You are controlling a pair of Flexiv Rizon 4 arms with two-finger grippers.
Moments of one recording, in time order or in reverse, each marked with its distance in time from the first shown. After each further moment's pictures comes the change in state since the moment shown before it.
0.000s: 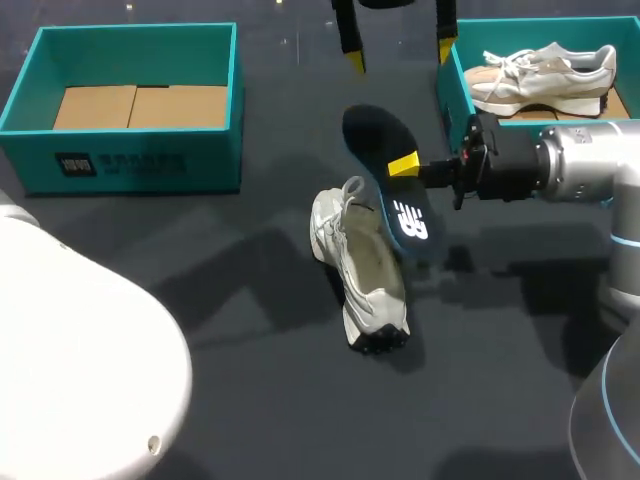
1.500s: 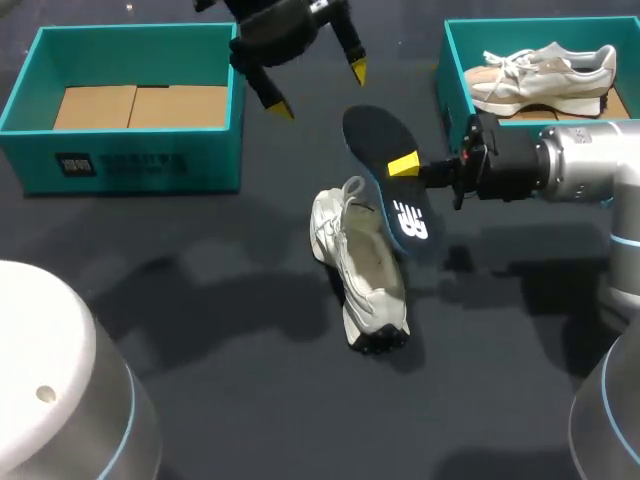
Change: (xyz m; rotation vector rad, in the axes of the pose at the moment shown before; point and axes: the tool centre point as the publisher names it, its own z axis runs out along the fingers) left arm 0.093 -0.033 0.010 -0.047 -0.307 -0.236; right arm 0.000 0.000 0.000 0.000 0.000 0.000
